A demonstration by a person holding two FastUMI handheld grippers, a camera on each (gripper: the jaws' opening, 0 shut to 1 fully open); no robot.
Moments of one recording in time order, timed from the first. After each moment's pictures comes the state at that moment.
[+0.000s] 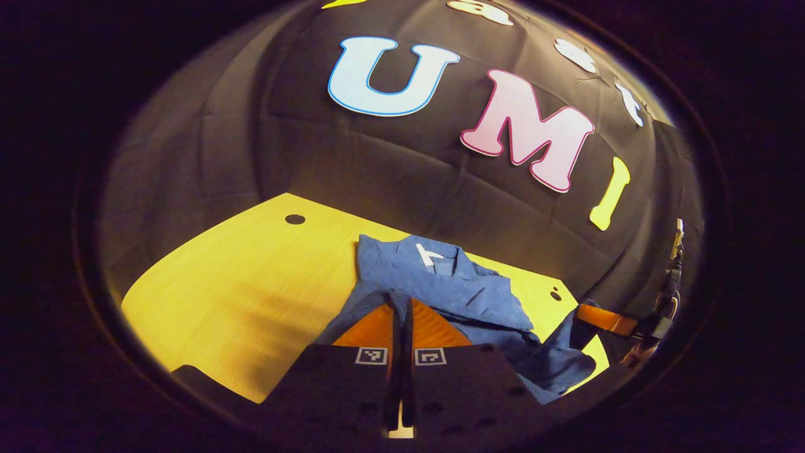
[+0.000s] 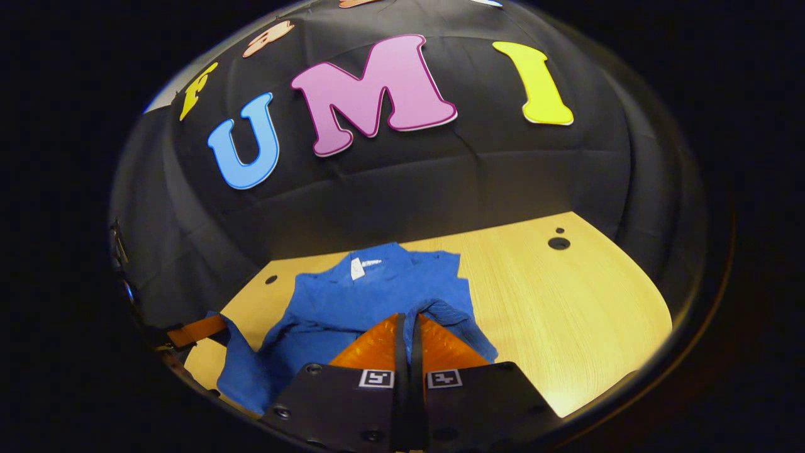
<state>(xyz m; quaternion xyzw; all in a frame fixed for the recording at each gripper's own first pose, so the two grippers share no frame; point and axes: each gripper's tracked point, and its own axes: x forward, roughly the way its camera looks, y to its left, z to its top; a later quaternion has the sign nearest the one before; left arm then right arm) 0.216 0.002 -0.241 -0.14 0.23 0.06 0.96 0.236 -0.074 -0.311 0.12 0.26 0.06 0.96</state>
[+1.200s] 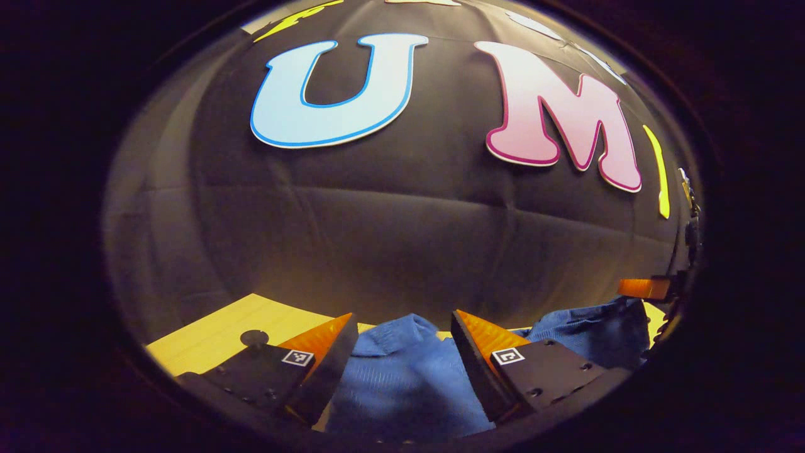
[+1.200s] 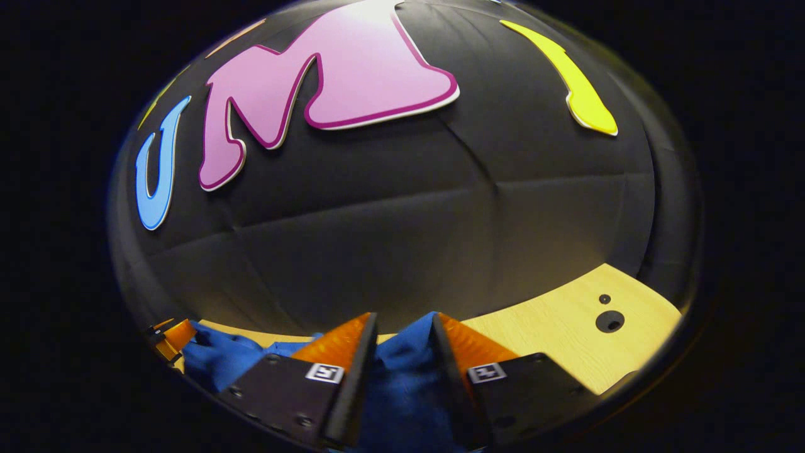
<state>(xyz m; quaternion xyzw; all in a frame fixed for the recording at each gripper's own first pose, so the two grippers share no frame) 0.491 0.074 -0.263 0.02 0.11 0.10 0.99 0.498 -0.107 -0.372 0.09 0.17 -0.03 0.98</state>
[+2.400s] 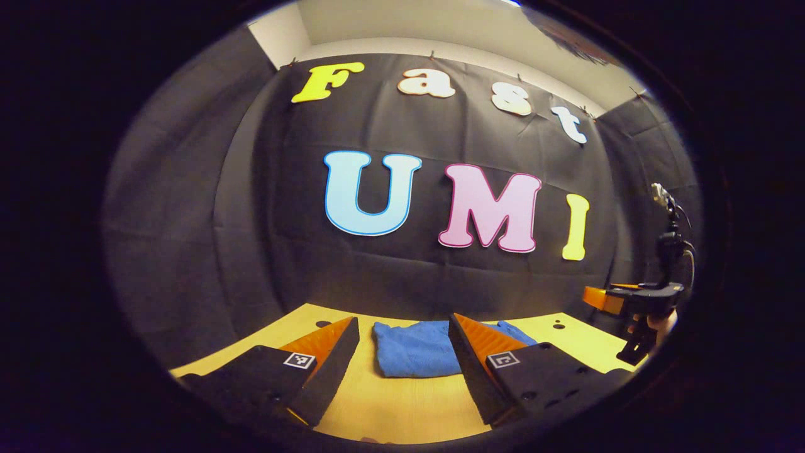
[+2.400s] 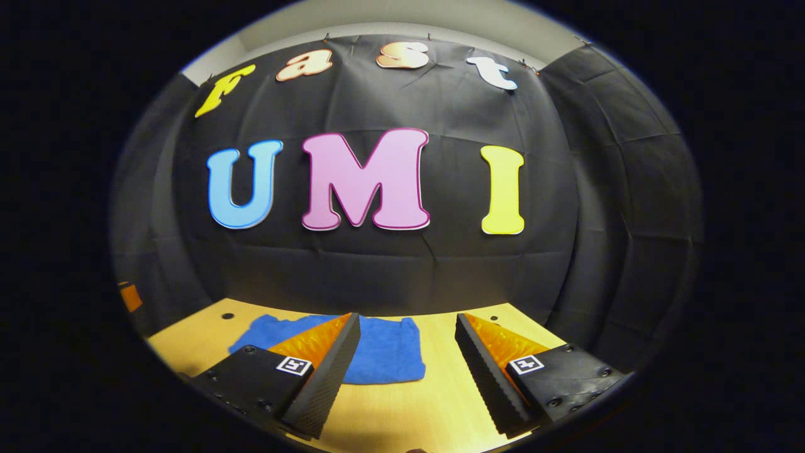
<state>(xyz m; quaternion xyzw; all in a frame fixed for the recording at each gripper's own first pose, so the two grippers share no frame) 0.085 0.023 -0.112 0.01 0.02 0.05 1.00 0.161 -0.081 -0.190 0.01 0.08 -0.04 1.00</state>
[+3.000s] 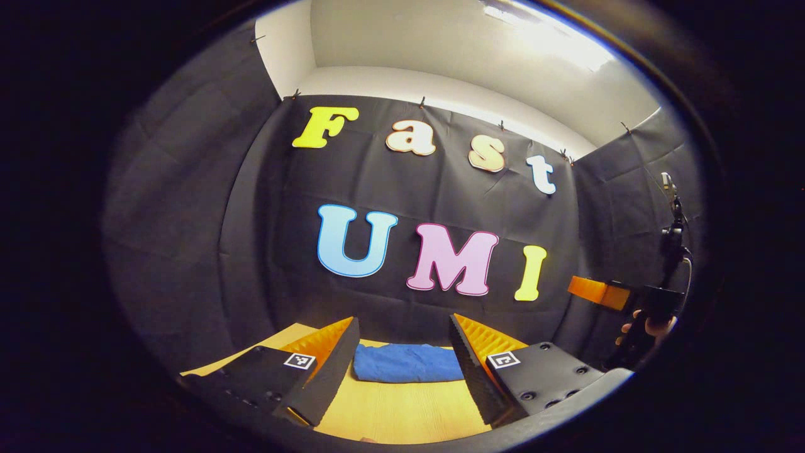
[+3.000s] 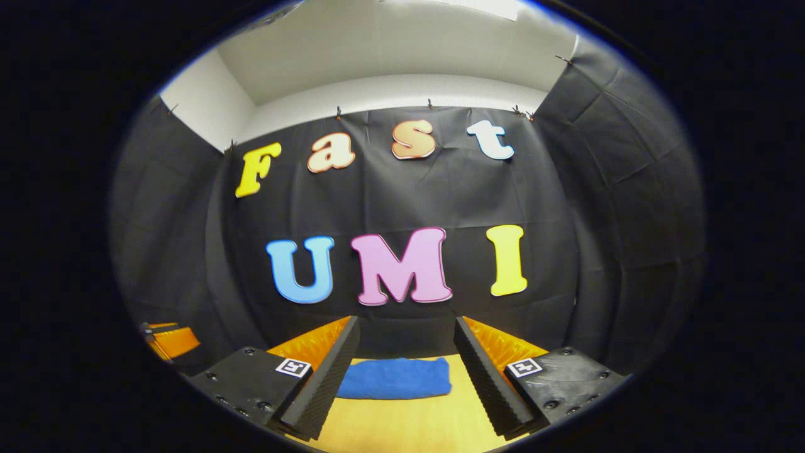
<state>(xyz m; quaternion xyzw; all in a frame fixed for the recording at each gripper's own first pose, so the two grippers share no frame) -0.047 -0.037 0.004 -0.02 -0.06 0.01 1.00 0.013 -0.038 -0.013 0.07 -0.05 0.03 1.00</state>
